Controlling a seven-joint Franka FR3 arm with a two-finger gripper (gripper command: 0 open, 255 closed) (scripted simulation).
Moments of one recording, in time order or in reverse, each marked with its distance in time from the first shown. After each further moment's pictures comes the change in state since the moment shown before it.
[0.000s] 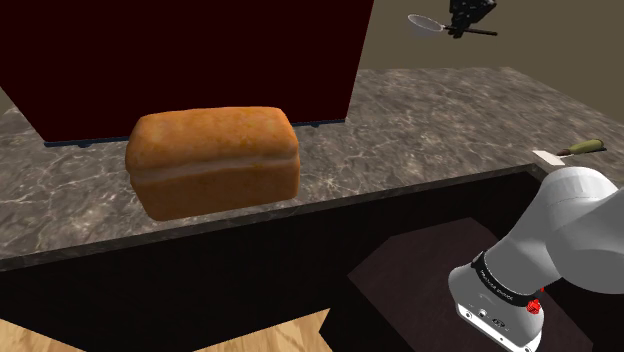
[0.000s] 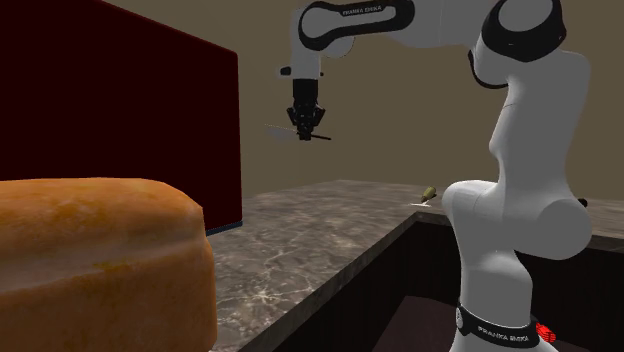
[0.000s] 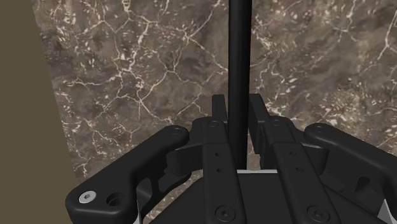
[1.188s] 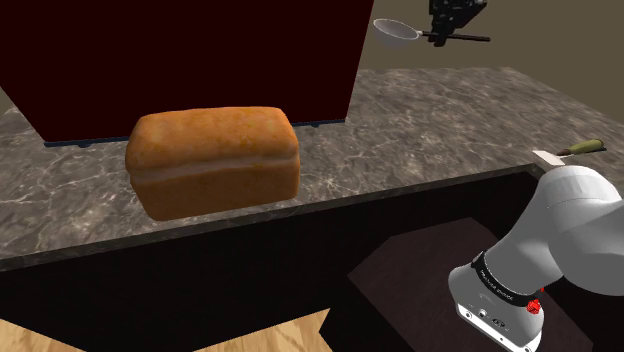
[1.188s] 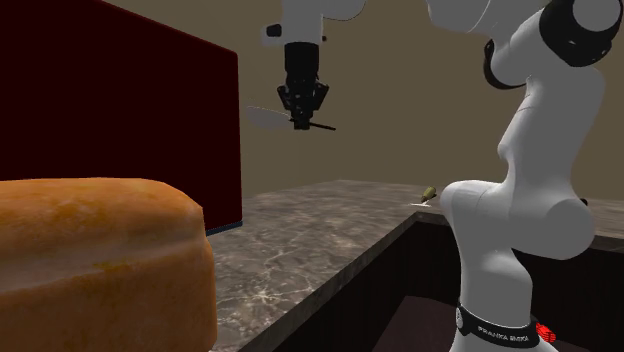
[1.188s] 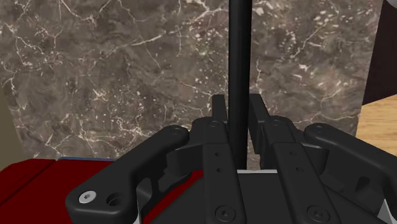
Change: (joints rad) arm 0.070 -0.186 0.337 -0.155 0.029 -0.124 0.392
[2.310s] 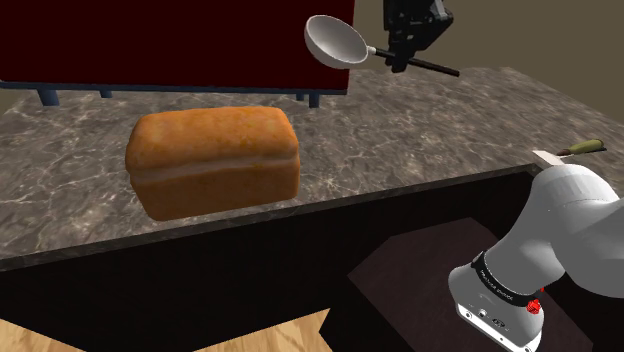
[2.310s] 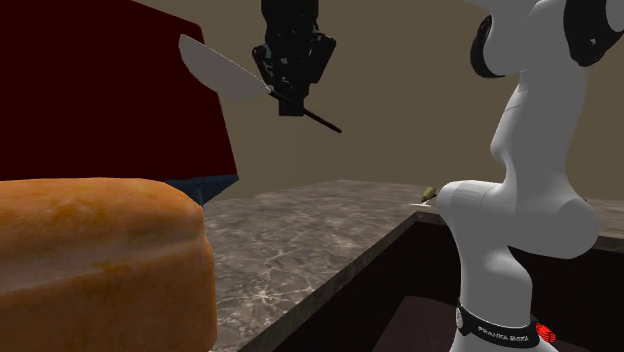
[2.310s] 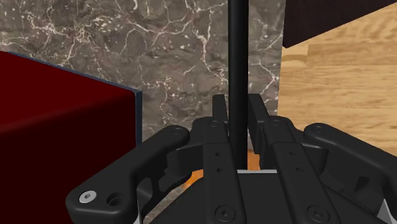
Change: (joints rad) arm 0.115 0.088 0.305 0.065 0.147 -0.052 0.400
